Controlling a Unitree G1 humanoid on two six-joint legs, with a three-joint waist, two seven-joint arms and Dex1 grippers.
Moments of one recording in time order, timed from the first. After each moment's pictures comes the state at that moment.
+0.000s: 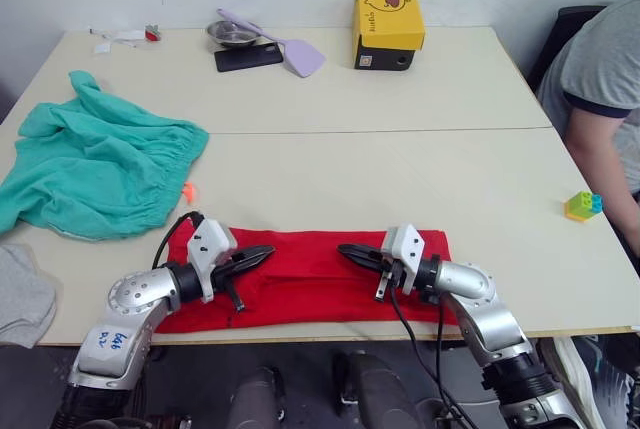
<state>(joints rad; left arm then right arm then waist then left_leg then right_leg) 0.00 0.57 0.03 -0.26 -0.30 0.32 -0.72 -0.20 -0.37 0.20 0.04 0.19 -0.05 0.89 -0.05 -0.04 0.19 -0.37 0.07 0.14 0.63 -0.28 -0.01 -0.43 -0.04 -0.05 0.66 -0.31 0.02</state>
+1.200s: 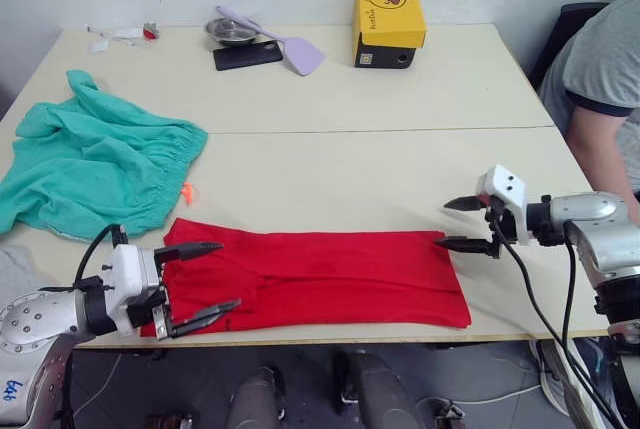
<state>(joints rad) 0.26 0.75 0.37 -0.43 -0.58 0.17 -1.11 -0.58 -0.87 0.15 0.40 0.23 0.32 1.29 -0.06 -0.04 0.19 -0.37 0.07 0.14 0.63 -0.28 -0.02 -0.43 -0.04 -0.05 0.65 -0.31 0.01</state>
